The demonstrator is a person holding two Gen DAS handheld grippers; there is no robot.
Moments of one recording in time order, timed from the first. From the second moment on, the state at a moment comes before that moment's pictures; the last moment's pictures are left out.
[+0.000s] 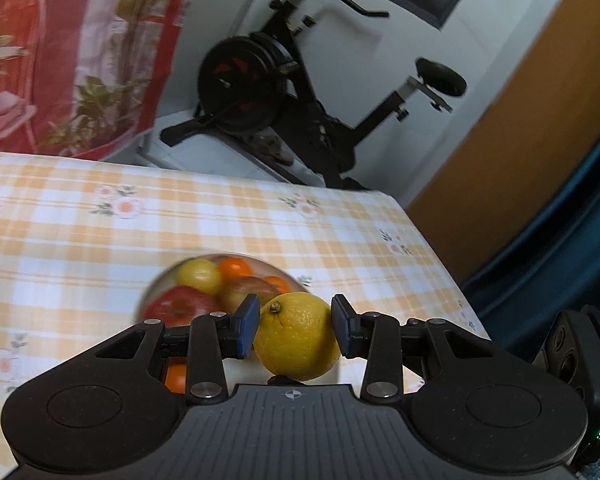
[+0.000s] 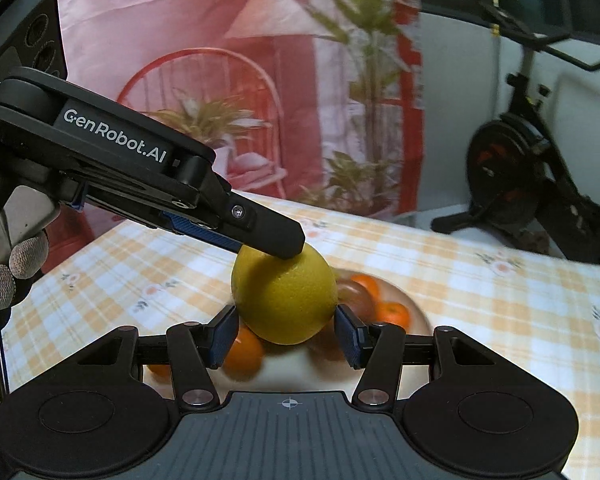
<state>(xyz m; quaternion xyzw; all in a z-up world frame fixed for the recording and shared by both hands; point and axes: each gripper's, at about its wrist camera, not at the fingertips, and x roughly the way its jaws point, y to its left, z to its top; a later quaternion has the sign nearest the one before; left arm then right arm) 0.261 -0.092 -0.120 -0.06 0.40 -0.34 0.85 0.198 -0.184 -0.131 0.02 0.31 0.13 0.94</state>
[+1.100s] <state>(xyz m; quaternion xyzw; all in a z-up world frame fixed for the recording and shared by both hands) 0.298 -0.176 -0.155 0.01 0.46 -0.32 0.83 0.224 -0.251 -0.184 0.04 0.36 0.09 0.93</state>
